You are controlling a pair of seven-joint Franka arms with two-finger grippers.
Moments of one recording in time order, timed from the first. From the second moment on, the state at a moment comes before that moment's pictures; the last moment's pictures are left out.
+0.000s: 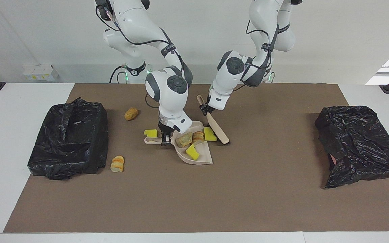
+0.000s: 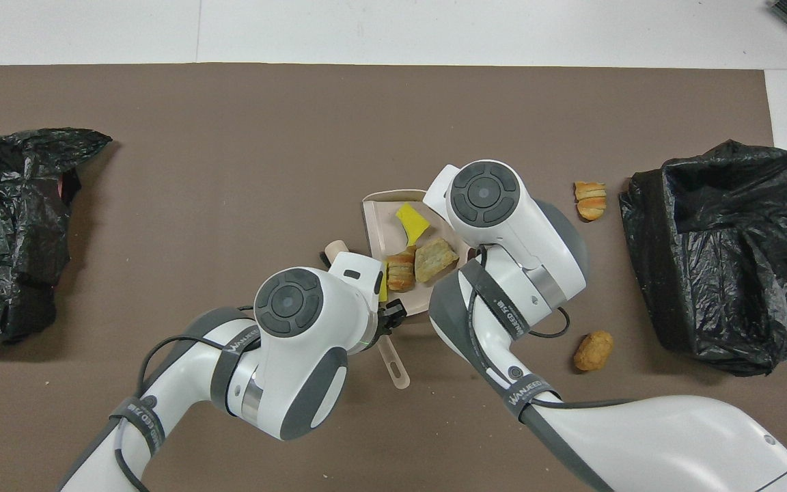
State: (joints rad) left arm -0.68 0.15 -0.06 -2.11 -0.35 2.32 -0.89; right arm 0.35 0.38 0.10 -1.74 -0.31 2.05 -1.11
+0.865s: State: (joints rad) left arm -0.60 0.21 -0.13 -2.08 -0.36 2.41 -0.77; right arm 0.35 0.38 0.10 -1.74 -0.30 2.05 -1.11
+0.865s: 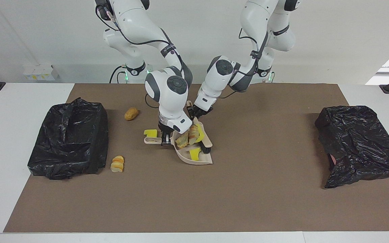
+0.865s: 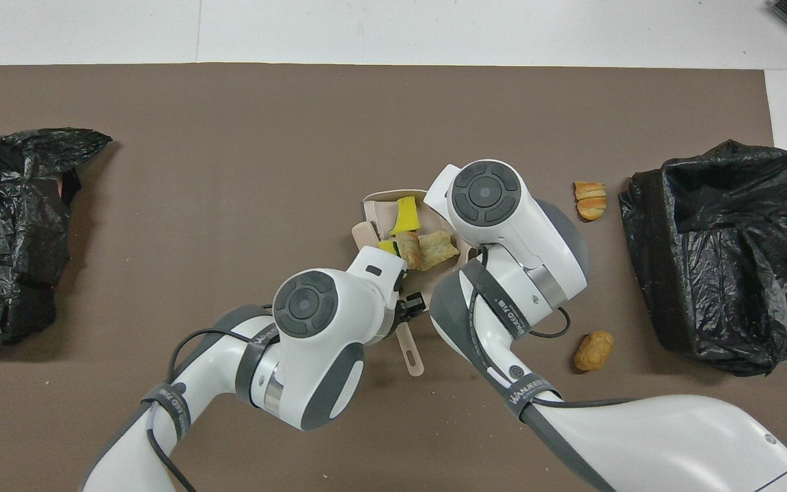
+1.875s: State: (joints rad) left arm -0.54 0.11 -0.14 -2.11 -0.16 2.15 -0.76; right arm 0.25 0.35 0.10 -1.72 -0.17 2.05 -1.13
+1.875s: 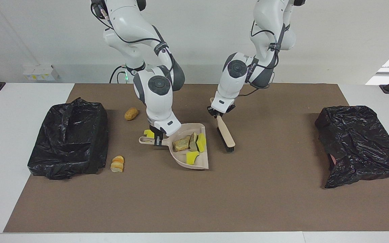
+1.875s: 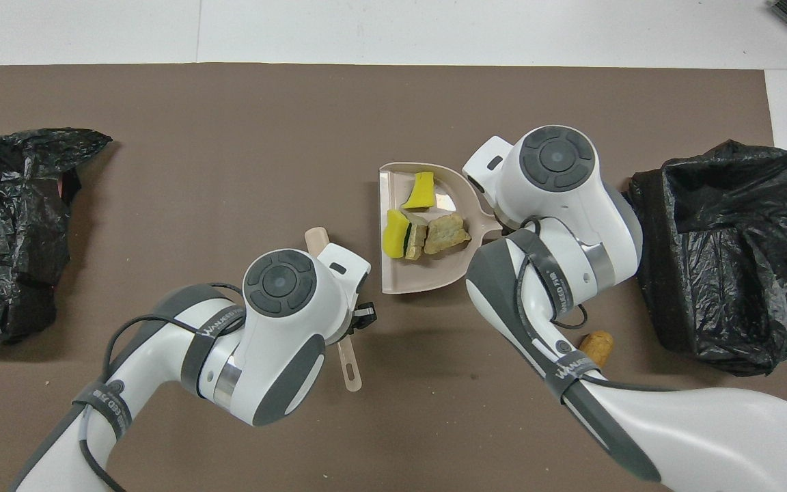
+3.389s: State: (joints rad) left arm -0.62 -0.07 -0.13 -2.31 -0.16 2.24 -0.92; right arm -0.53 0.14 0.08 -1.72 -0.29 2.01 -1.76
